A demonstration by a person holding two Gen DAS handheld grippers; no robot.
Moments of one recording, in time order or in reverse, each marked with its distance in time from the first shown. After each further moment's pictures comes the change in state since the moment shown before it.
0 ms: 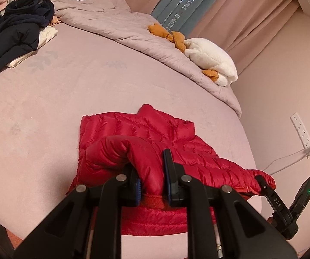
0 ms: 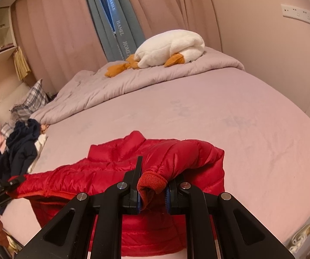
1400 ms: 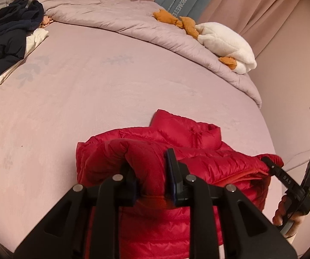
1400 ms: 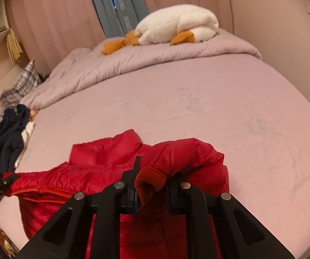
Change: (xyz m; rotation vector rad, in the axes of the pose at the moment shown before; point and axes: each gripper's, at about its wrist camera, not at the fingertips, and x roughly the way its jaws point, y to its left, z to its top) left arm 0.083 0.009 0.046 0.070 0.080 0.108; right arm 0.107 0.003 0.042 -0.050 0.171 0.008
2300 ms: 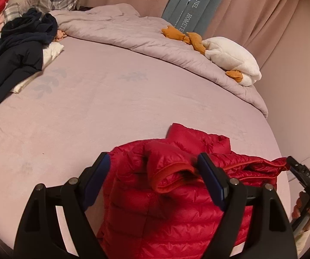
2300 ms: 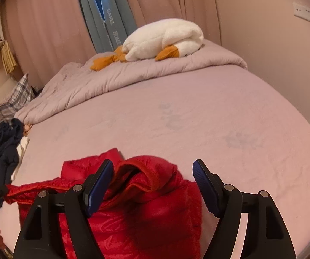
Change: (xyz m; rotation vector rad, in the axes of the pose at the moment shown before) left arm -0.033 0.016 -0.006 0.002 -0.121 0.066; right arm -0.041 -0.032 0.015 0.033 -0.110 -0.045
